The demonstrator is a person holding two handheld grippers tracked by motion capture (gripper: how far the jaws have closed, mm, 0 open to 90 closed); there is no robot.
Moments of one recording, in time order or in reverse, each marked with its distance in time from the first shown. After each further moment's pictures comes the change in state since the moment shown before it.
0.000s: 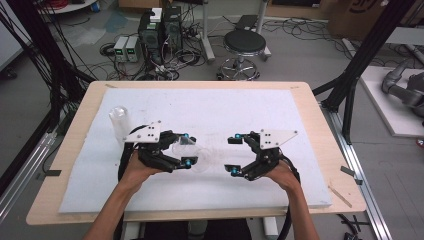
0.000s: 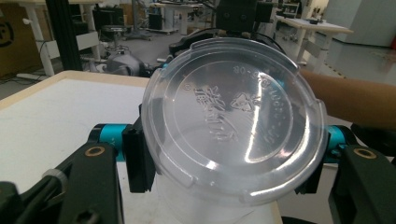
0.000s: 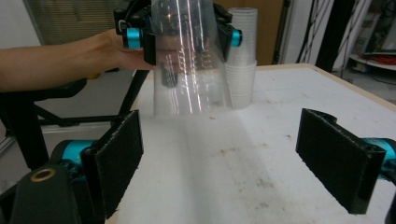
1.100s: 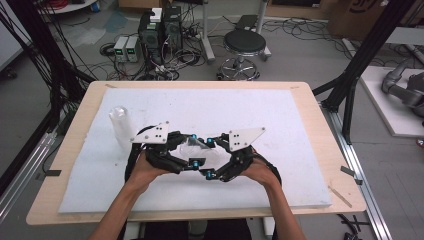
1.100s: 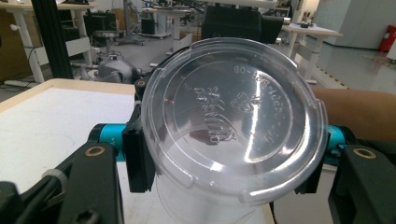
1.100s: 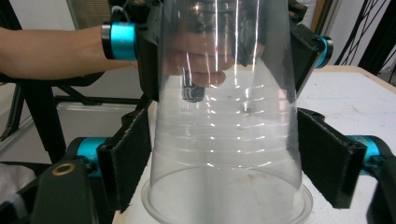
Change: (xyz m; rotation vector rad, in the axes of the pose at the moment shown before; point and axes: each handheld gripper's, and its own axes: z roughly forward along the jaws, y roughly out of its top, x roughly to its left) left arm -0.004 0.003 0.014 -0.020 -0.029 0.008; right arm 0.006 0.014 0.062 0.065 0.126 -0.067
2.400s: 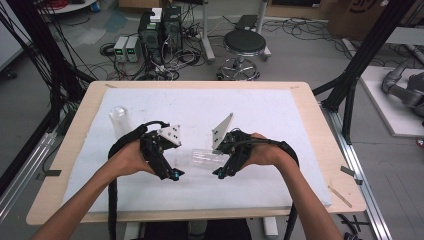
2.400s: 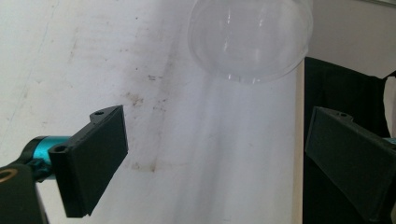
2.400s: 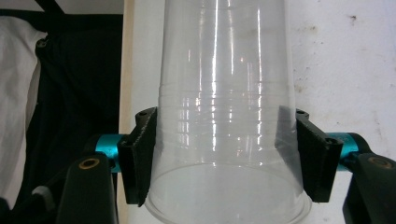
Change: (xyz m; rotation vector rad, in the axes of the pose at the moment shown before) left arm 0.008 0.026 -0.004 0.801 0.098 -0.003; right arm -0.009 0.049 0.003 0.769 0.018 0.011
